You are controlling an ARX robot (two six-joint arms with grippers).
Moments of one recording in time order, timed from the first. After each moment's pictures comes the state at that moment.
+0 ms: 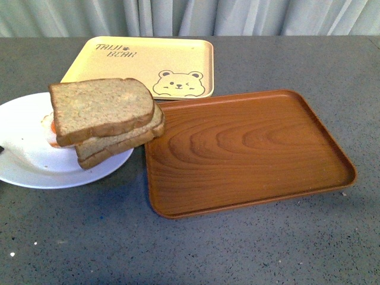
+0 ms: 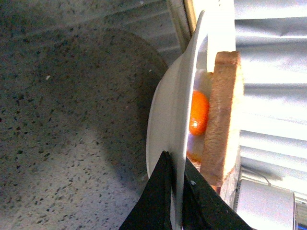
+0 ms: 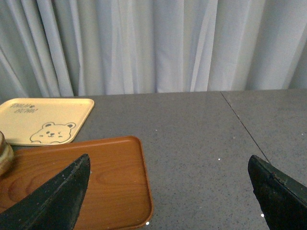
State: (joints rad) left arm 0.25 1.99 0.29 1.25 0.63 -1.07; right arm 0.00 0.00 0.02 0.00 0.00 0.00
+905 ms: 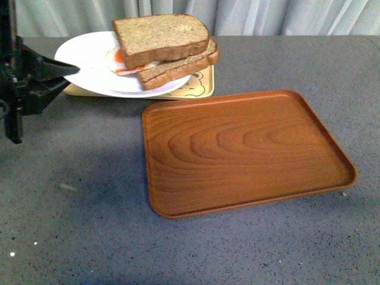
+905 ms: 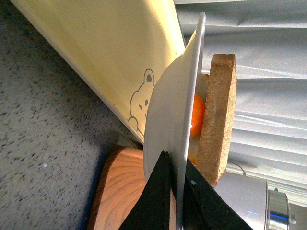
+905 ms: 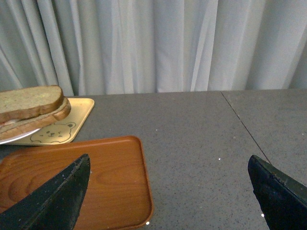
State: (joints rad) left arm -0.05 2.07 0.80 0.92 0.51 -1.22; right arm 0.00 0.00 0.02 0.00 0.00 0.00
